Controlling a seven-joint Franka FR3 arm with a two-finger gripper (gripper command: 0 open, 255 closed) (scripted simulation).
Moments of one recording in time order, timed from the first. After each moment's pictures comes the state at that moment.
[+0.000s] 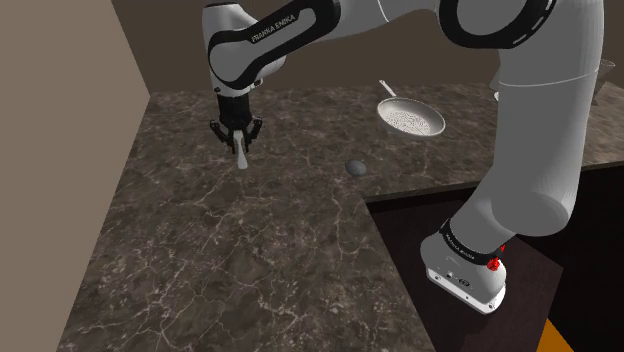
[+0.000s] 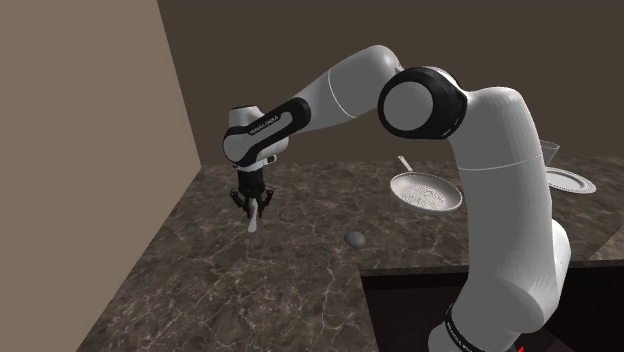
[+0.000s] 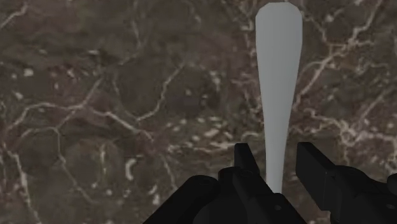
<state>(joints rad) 0.19 0.51 0.26 -1.68 -0.01 2.09 0.89</state>
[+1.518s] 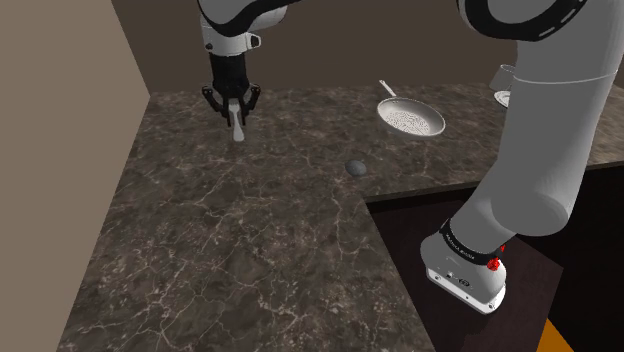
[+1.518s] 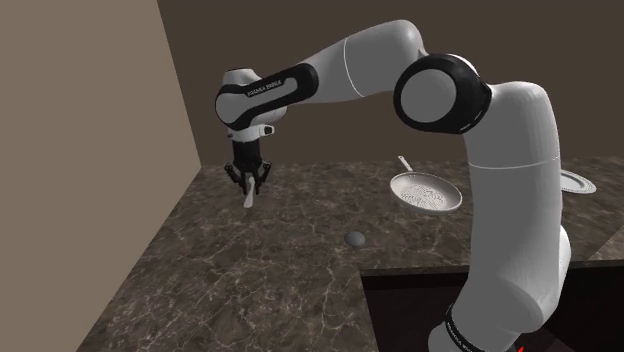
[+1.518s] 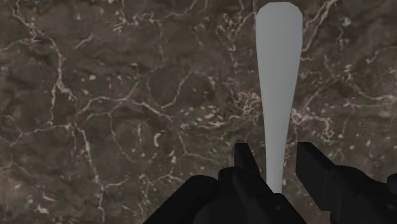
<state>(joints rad) 0.19 0.42 0.28 -1.57 0.01 1.89 0.89</state>
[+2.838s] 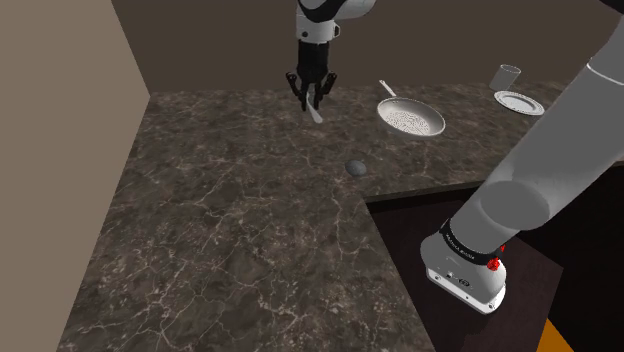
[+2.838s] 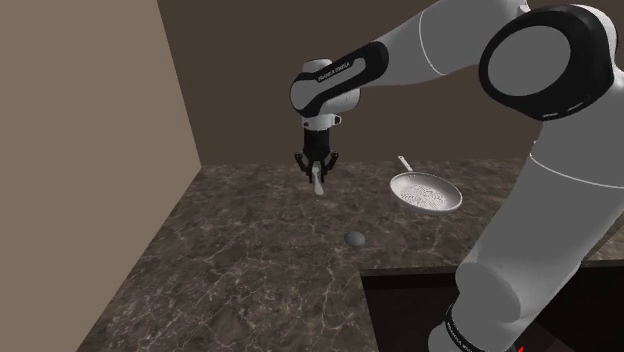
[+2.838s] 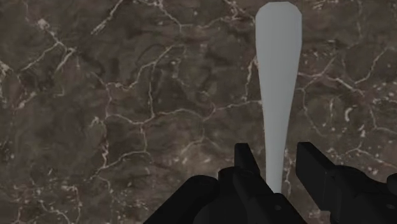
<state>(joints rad) -0.03 0.01 0.17 -2.06 0.09 1.95 0.55</state>
